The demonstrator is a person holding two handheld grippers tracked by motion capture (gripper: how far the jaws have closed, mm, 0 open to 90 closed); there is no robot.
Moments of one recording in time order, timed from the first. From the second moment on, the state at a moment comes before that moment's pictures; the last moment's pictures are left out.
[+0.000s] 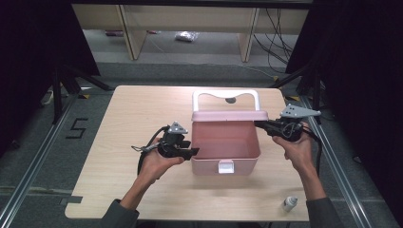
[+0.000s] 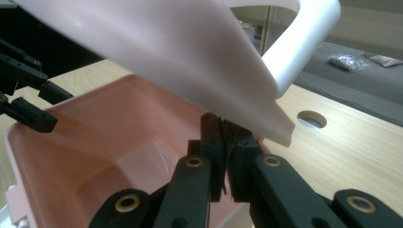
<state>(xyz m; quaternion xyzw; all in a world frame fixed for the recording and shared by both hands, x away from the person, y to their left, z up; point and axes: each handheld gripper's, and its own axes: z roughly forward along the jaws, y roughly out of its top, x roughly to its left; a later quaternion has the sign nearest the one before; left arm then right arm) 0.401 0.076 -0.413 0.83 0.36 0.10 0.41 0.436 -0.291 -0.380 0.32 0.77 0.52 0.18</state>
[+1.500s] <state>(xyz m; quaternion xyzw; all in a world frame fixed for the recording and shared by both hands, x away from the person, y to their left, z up) 0.402 0.077 -0.414 0.83 0.36 0.09 0.42 0.502 -0.287 -0.368 0.35 0.76 0.51 0.20</state>
